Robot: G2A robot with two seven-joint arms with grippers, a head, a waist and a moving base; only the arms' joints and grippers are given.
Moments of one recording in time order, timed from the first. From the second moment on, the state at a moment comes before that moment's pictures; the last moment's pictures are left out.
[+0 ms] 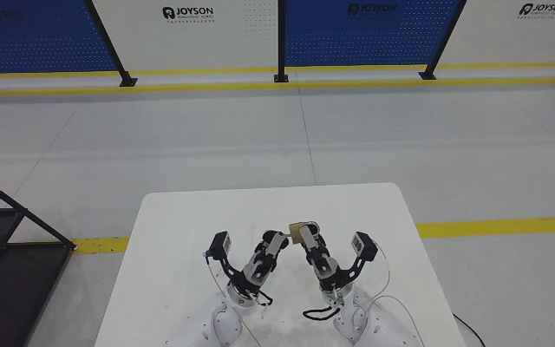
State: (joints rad) left arm 1.50 -1.28 -0.88 -1.35 0.75 -0.95 0.76; right arm -1.46 -1.29 0.85 -1.36 -0.65 -0.96 -0.71
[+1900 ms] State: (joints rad) left arm 1.50 -1.33 -0.90 -1.28 1.16 -0.74 1.08; right arm -1.55 -1.32 0.97 -1.42 -0.59 -0.92 -0.48
